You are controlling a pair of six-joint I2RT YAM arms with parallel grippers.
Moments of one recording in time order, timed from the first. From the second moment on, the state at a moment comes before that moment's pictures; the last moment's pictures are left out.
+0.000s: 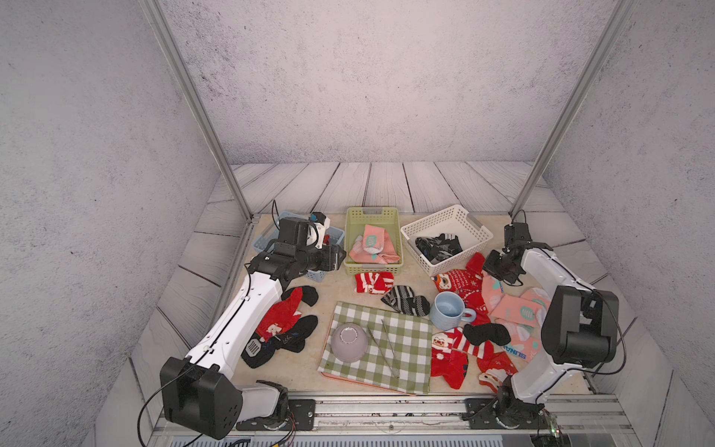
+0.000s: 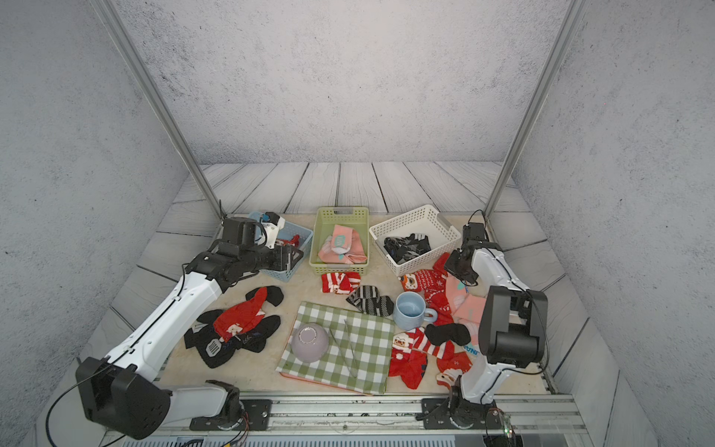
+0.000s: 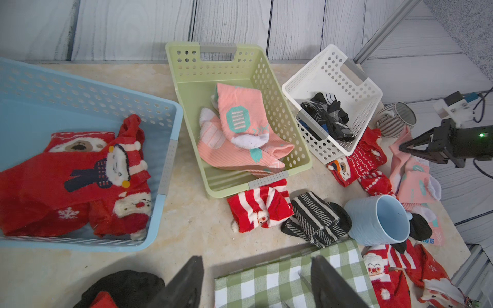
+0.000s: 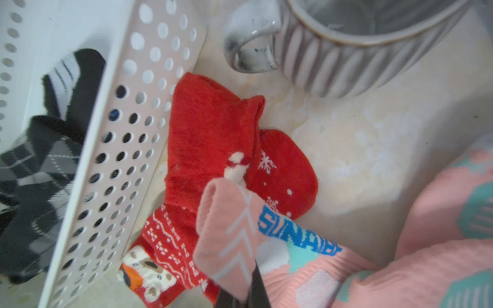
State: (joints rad) left arm -0.31 1.30 1.22 -0.60 0.30 -0.18; right arm -0.12 1.65 1.24 -0.72 -0.05 0.50
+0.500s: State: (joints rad) left arm -0.31 1.28 1.20 -0.60 0.30 -0.18; right arm -0.10 1.30 1.25 -0.82 -0.07 0.54
